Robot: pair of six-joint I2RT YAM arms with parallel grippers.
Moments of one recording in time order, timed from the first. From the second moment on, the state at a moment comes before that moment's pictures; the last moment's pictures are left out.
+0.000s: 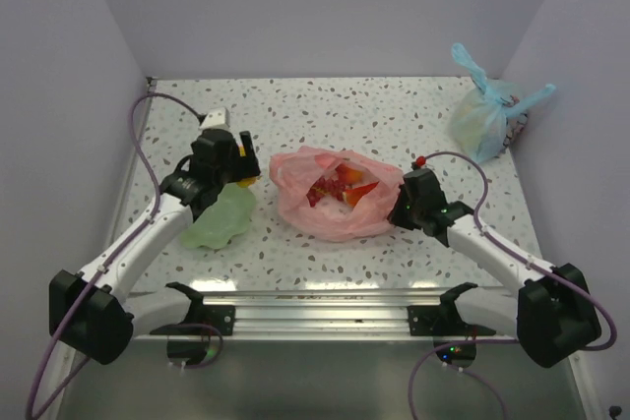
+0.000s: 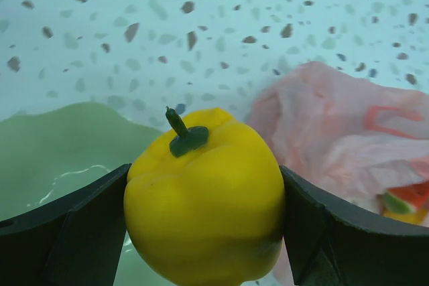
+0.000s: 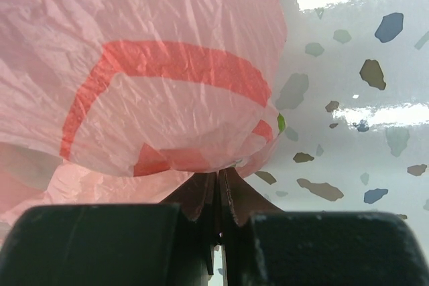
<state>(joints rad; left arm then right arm) -0.45 1.16 0.96 -0.39 -0.29 -0.46 0.43 1.15 0.60 -0.35 0.09 0.69</state>
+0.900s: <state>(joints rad) -0.21 1.19 0.65 -0.31 -0.18 -0.51 0.43 1.03 0.59 -0.43 0.06 0.65</state>
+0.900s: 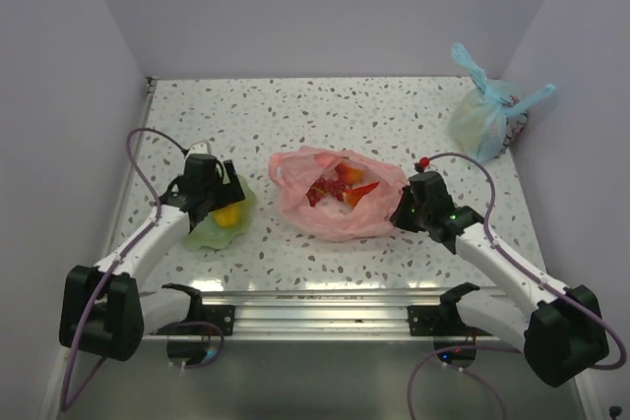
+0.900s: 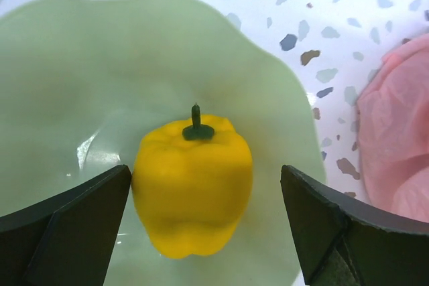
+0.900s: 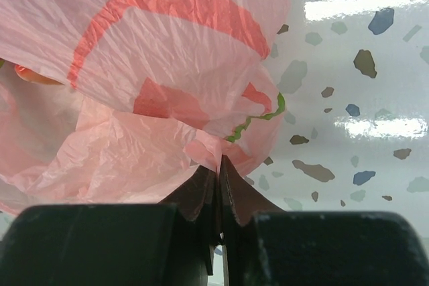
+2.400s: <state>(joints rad) -1.04 1.46 0.94 -0.03 -0.09 -0.38 0.47 1.34 0.85 -0.55 0.14 0.76</state>
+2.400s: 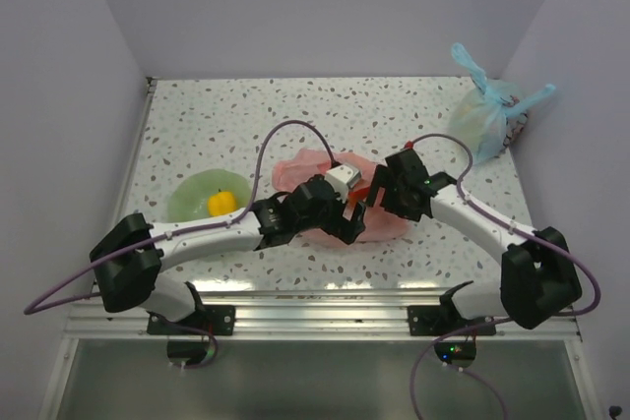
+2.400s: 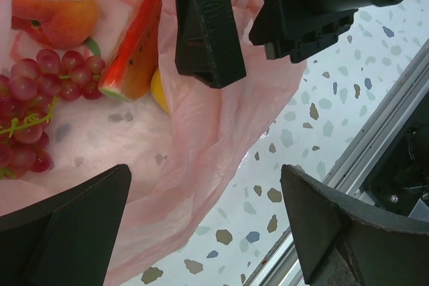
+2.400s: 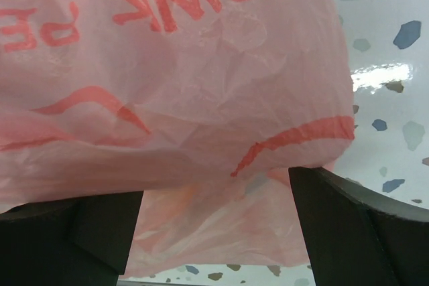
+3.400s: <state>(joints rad) -1.04 1.66 1.01 -0.02 -0.19 -0.50 0.48 1.31 0.50 -0.12 0.00 0.82</state>
